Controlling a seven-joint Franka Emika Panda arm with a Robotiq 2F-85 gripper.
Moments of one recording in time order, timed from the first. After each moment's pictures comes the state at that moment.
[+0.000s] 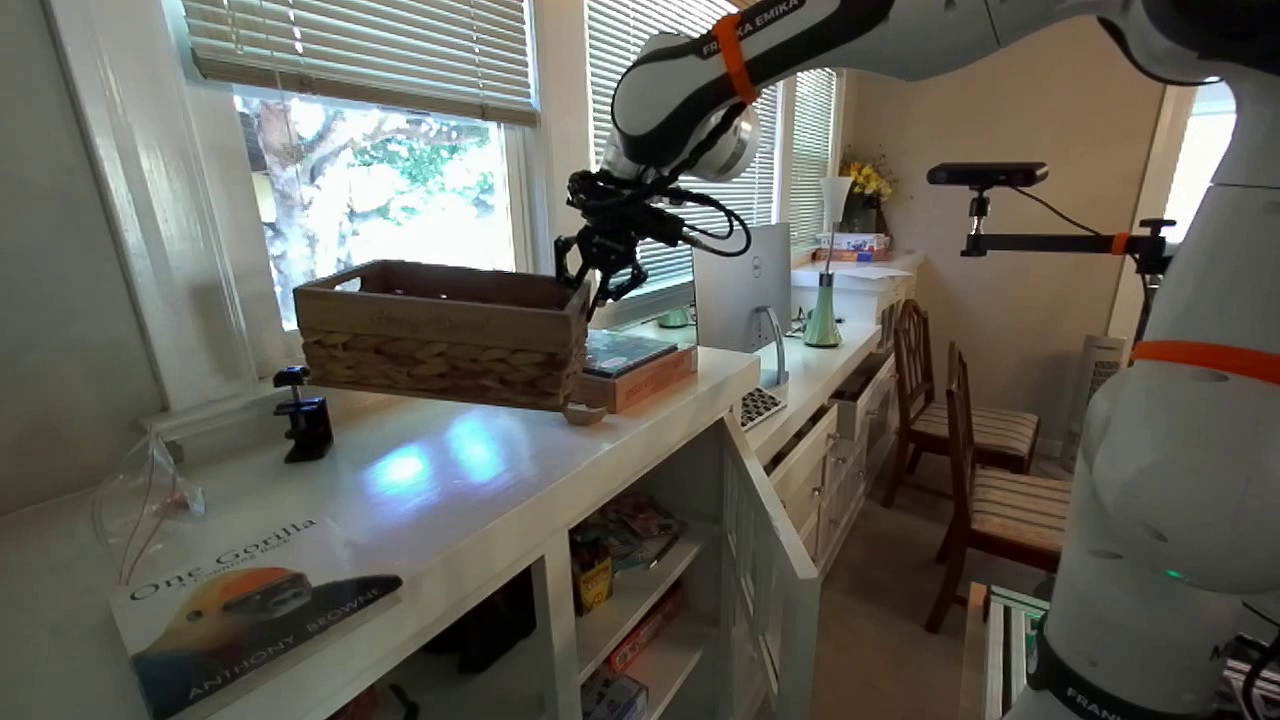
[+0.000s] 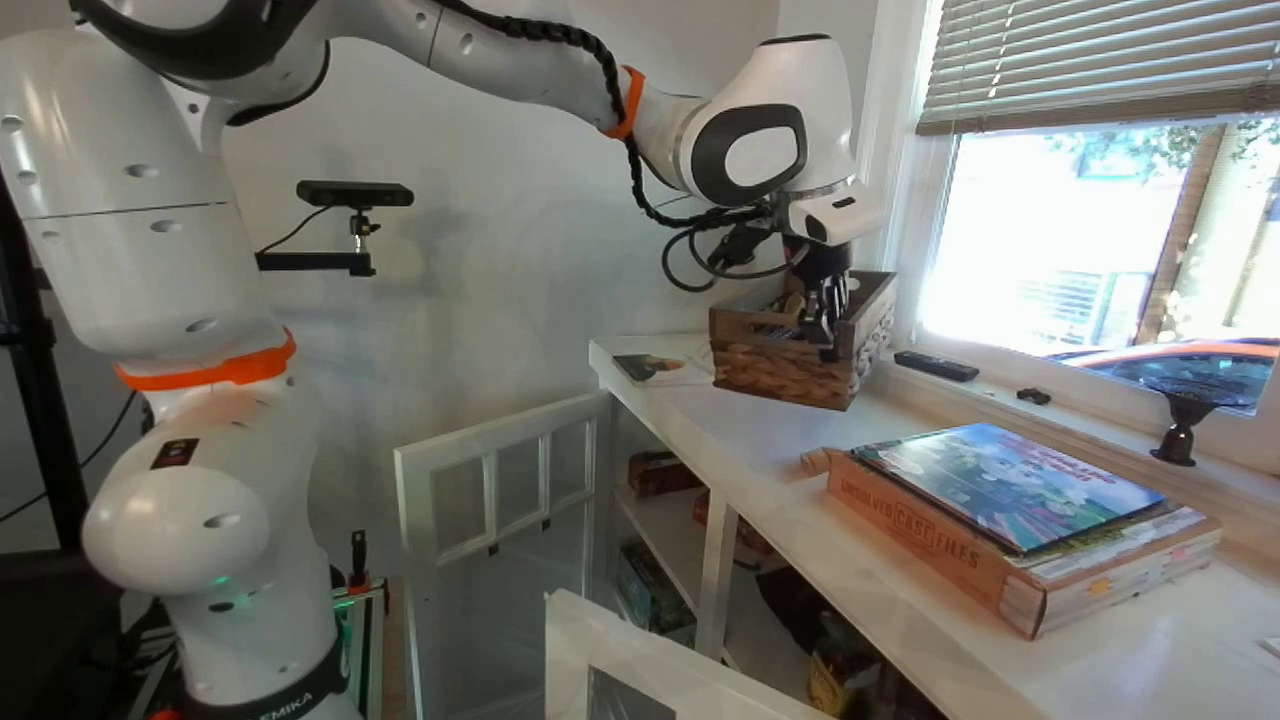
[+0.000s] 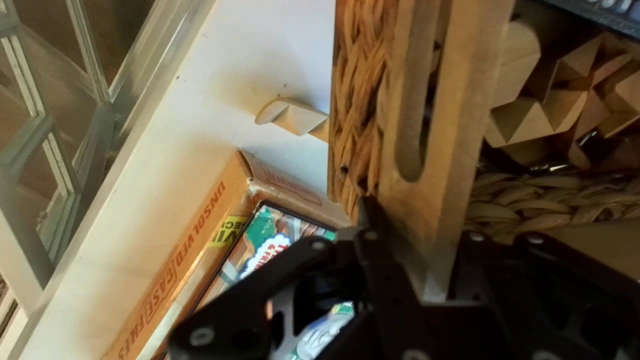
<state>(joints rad) -0.05 -0.17 -0.02 -2.08 0.15 2.33 0.82</state>
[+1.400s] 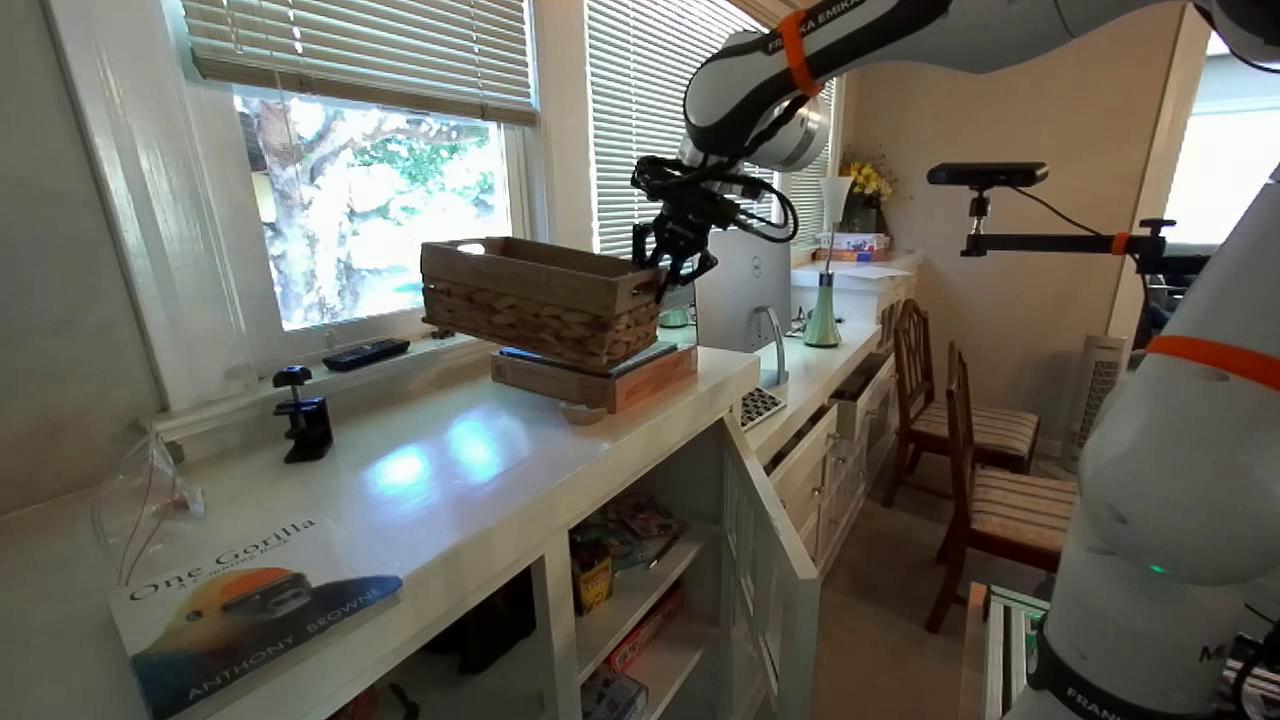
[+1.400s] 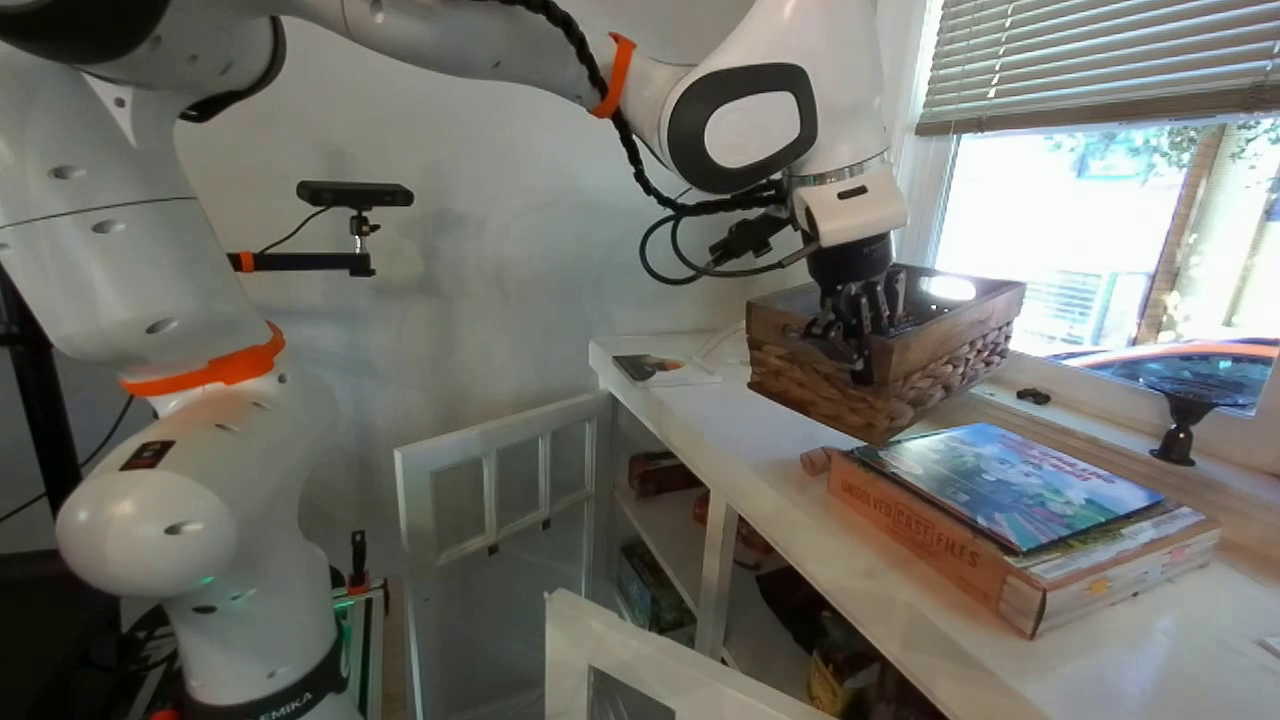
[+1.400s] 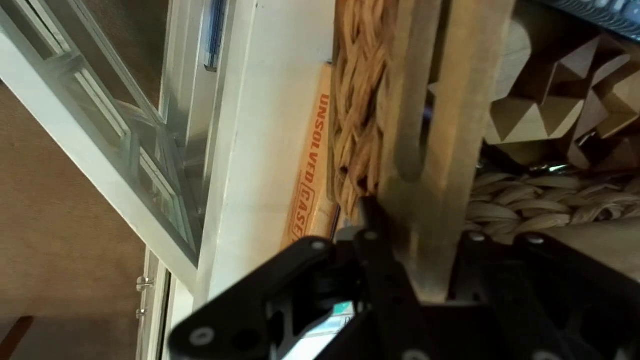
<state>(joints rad) -0.19 -0.30 -0.06 -2.19 0.15 2.31 1.01</state>
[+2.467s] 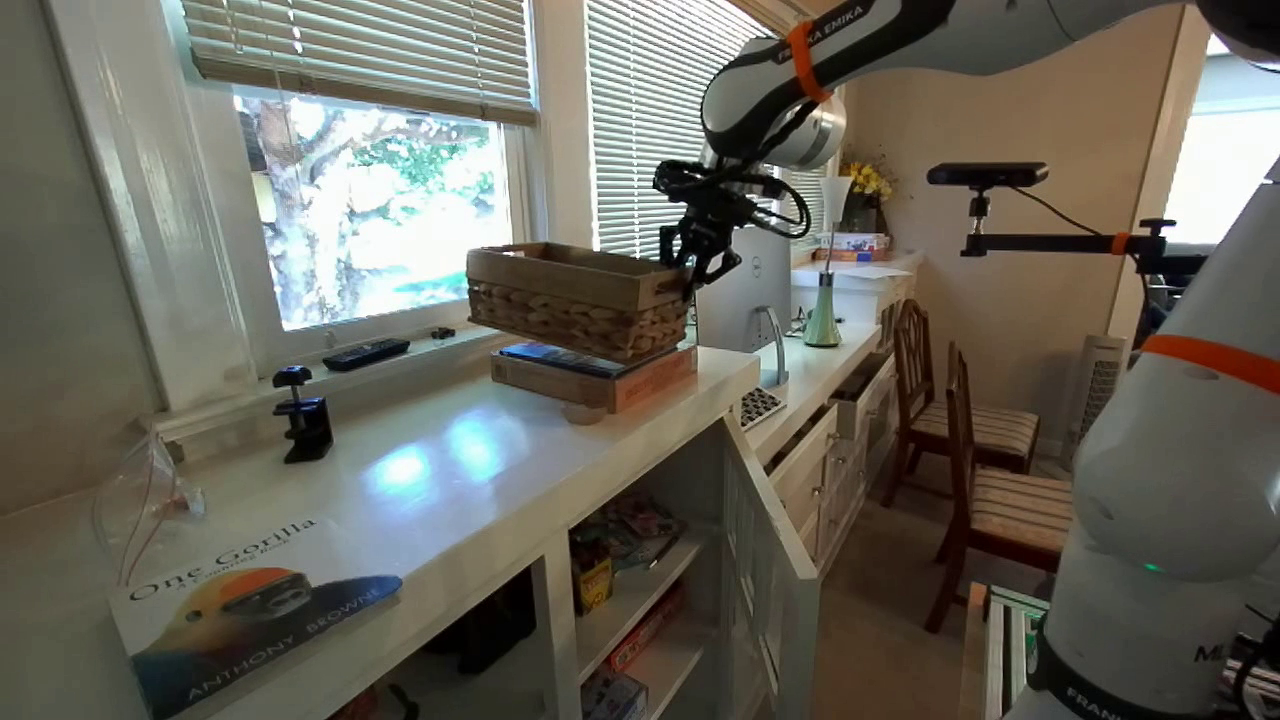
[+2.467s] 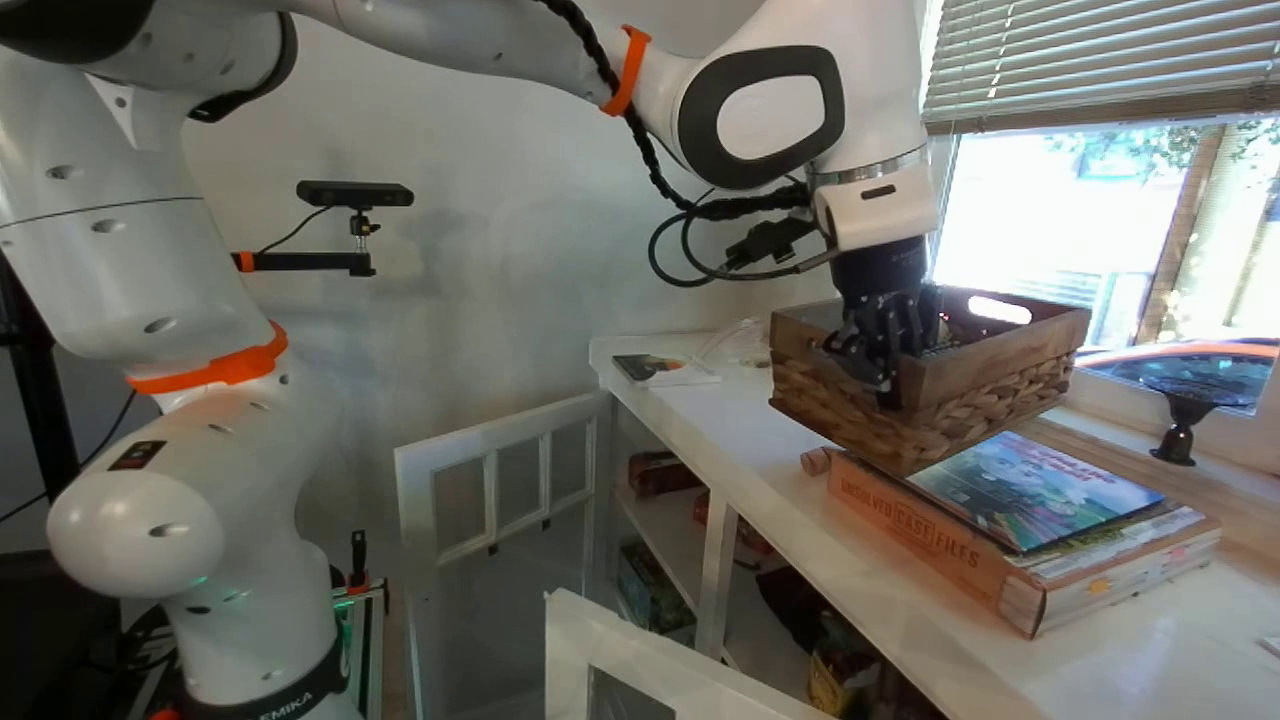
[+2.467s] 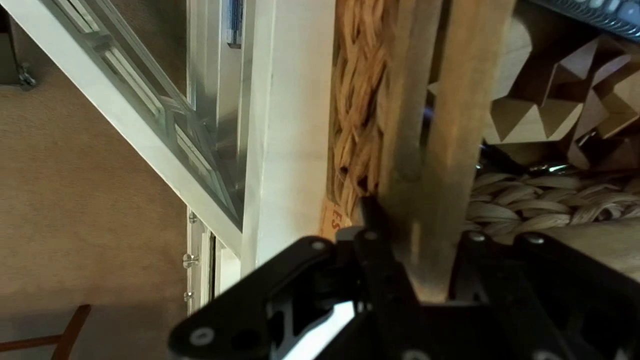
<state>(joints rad) -0.25 -0.29 -0.10 -2.17 0.11 2.27 1.06</state>
